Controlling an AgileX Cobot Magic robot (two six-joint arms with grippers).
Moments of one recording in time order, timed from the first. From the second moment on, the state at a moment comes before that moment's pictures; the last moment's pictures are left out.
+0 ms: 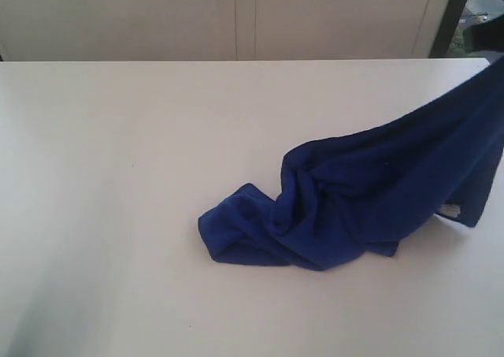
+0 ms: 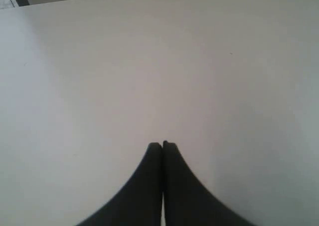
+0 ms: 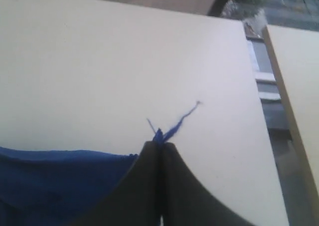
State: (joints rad) left arm -0.04 0.00 0.02 -0.08 0.40 0.16; right arm 0.03 1.20 -1.05 -0.43 0.67 0.33
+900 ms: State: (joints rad) left arm -0.04 0.02 0.02 -0.13 0.09 -0.29; right arm 0.03 1.32 -0.90 -0.32 0.74 0.32
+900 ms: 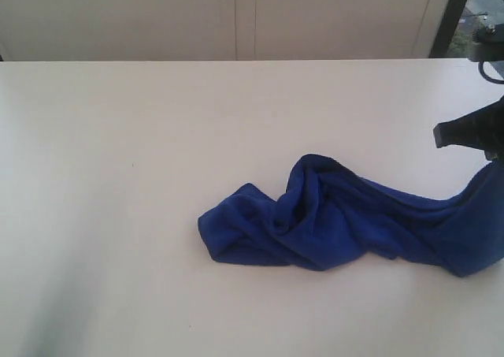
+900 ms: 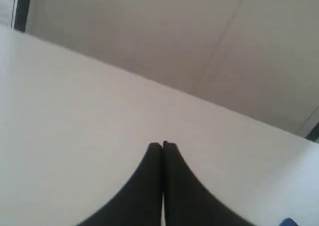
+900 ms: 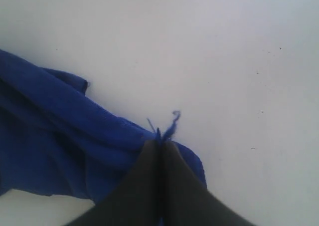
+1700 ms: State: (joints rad) left arm -0.27 1.29 -0.62 -0.20 0.41 -0.07; right arm 0.03 1.33 -0.90 -0.27 0.68 0.32
